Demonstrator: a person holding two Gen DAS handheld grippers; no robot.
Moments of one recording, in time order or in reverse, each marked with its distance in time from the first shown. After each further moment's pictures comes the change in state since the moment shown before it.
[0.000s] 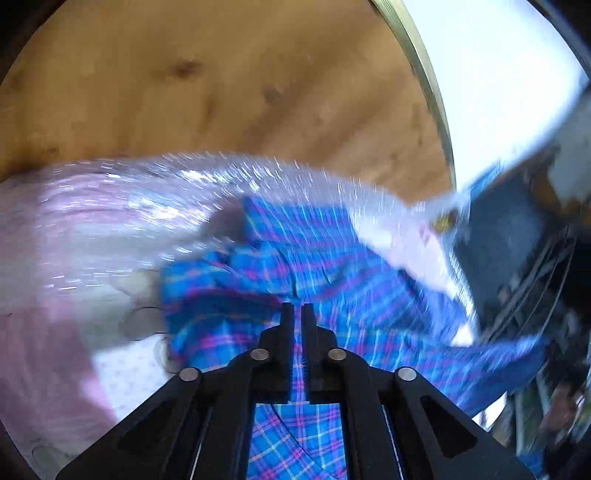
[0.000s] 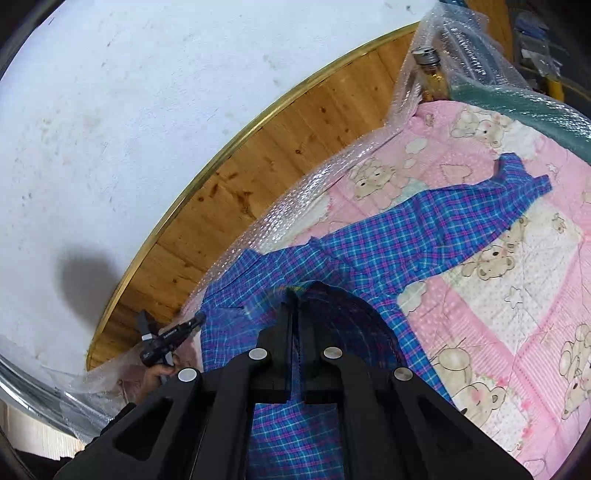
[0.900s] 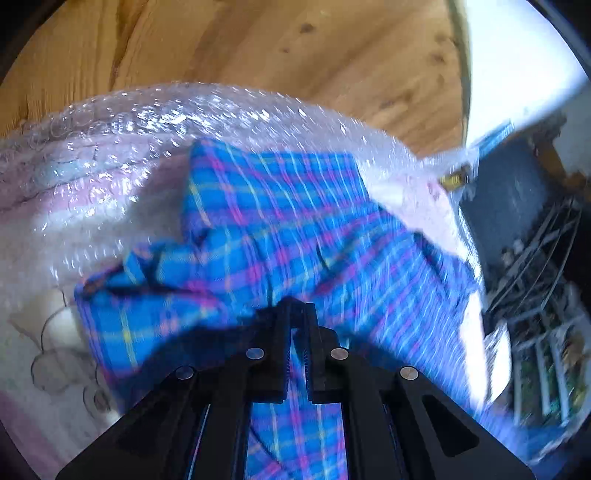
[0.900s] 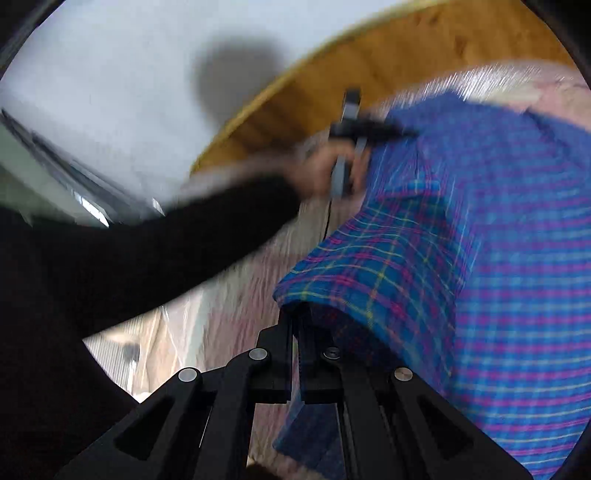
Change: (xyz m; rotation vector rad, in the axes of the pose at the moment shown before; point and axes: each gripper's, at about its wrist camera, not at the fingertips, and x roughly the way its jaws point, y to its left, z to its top) left arm 0.108 -0.037 0.019 -0.038 0.155 -0.030; right arm 0.043 0.131 -0.190 -0.430 0.575 0.470
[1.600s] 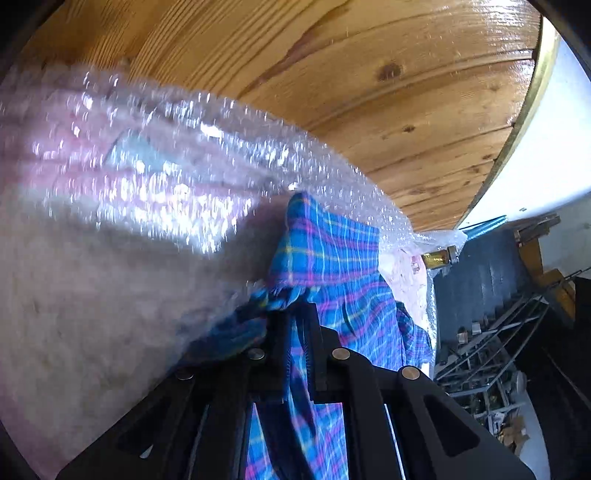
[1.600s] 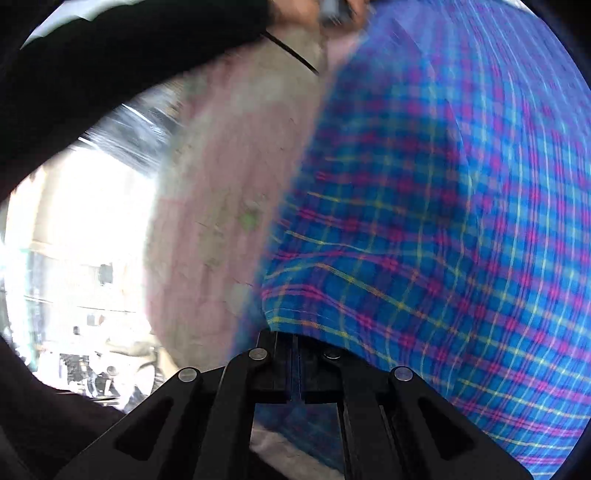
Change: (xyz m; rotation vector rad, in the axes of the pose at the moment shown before) left arm -0.016 0.044 0.013 -0.254 -0.139 -0.112; right arm 0.128 -0.027 -0.086 -0.033 0.375 -0.150
